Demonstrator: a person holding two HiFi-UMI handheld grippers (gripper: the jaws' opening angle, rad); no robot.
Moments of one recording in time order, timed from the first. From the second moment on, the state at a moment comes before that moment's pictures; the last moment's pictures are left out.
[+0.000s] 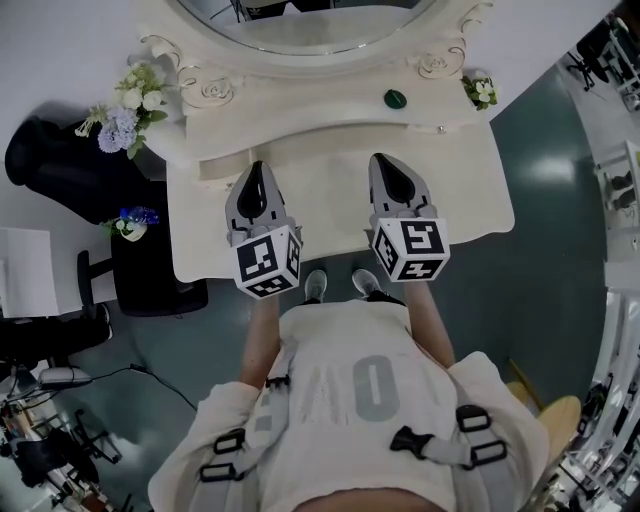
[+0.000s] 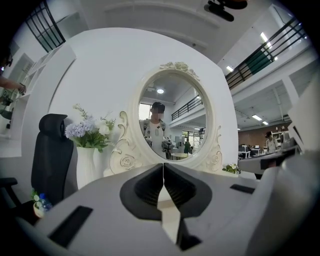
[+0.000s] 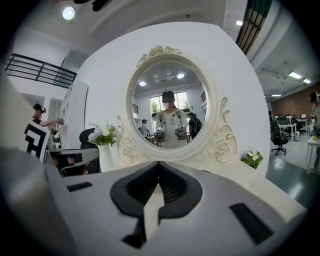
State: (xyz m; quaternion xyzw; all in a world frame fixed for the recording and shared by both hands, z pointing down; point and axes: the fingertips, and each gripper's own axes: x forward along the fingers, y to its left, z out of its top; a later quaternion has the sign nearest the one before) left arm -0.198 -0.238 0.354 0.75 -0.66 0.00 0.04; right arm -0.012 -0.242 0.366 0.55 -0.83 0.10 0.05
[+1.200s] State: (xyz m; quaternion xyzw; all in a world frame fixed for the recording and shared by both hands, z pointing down) left arm -0.299 -0.265 0.491 0.69 -0.69 0.10 0.17; right arm -0.024 -0.238 0.381 0.55 -0.83 0.11 0.07
